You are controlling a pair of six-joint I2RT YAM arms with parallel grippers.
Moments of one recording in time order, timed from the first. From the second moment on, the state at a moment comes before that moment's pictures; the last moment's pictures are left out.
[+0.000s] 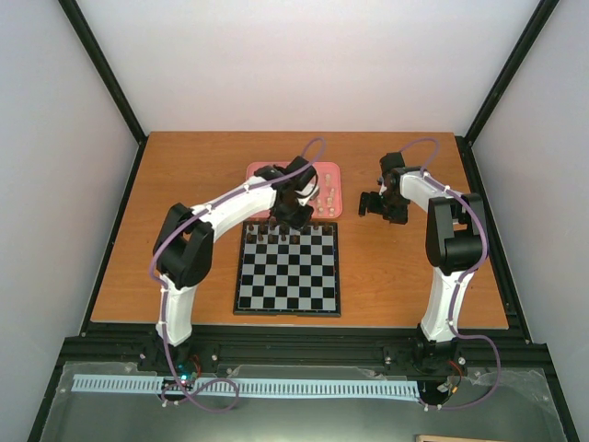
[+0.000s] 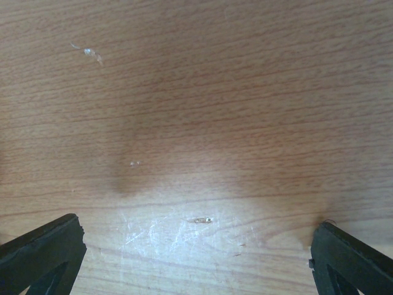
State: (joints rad) left arm -0.69 2.03 1.67 -0.92 0.08 -0.19; right arm 0.14 2.01 1.41 -0.75 -0.14 0.30
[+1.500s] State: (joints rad) left arm -0.39 2.49 2.36 -0.92 -0.05 -0.45; right arm 0.15 2.03 1.74 -0.93 -0.12 0.30
